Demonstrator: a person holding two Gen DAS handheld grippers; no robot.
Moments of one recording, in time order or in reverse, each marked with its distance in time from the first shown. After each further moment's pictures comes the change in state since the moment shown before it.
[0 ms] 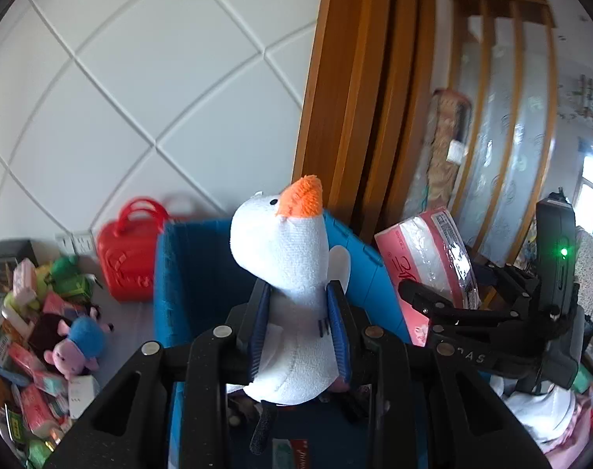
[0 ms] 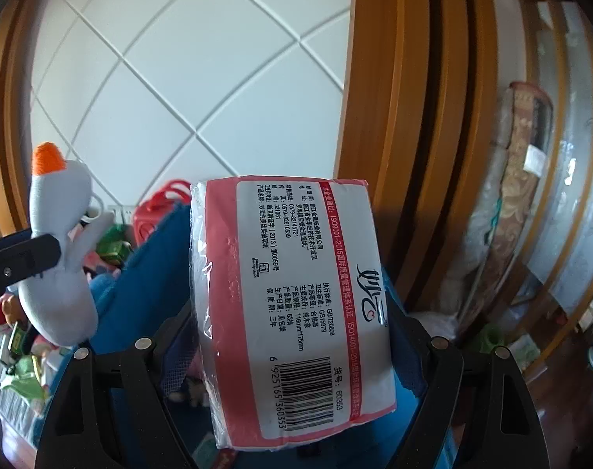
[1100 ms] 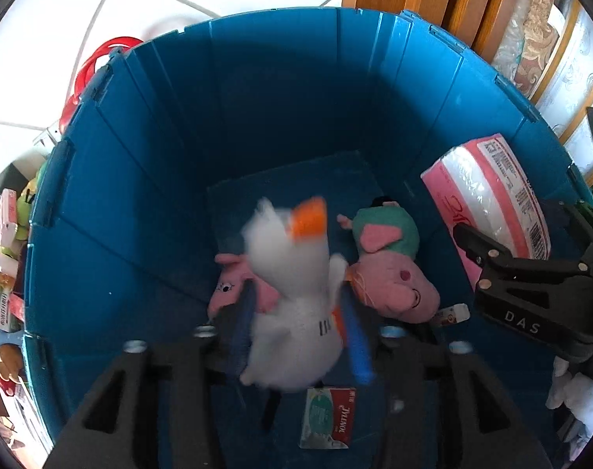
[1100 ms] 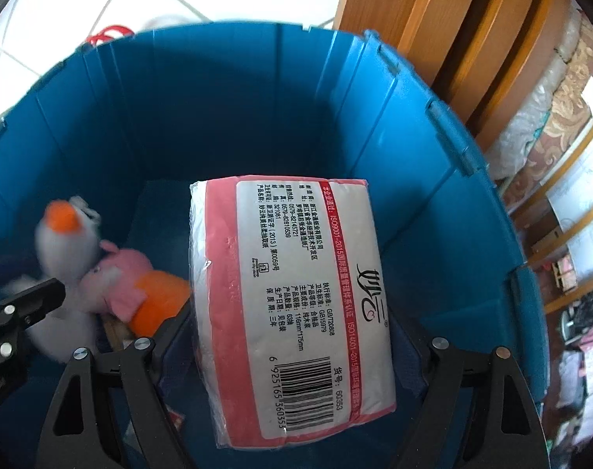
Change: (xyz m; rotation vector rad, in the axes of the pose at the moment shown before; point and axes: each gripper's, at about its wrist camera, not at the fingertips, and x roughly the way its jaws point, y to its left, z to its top) left arm 0.241 0.027 -0.067 0.005 0.622 0.195; right arm 0.214 -0.024 -0.069 -0.057 0.538 -0.057
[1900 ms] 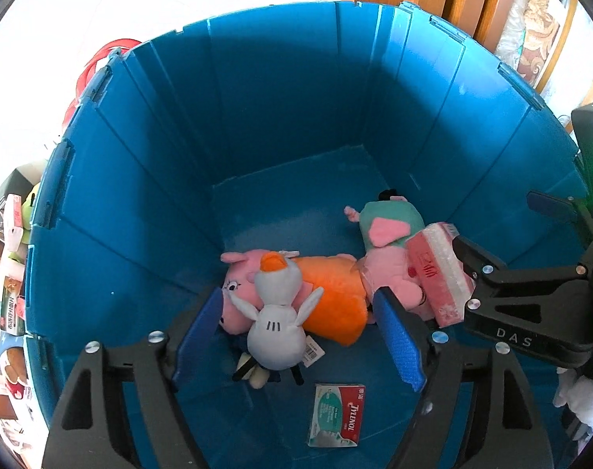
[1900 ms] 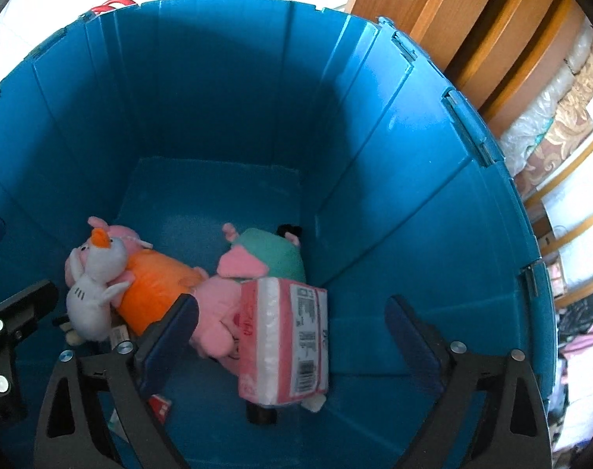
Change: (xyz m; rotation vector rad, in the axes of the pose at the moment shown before) left arm 0.004 -0.001 0.002 0.020 0.006 0.023; right arm 0.007 0.002 0.007 -0.053 0.043 -0.038
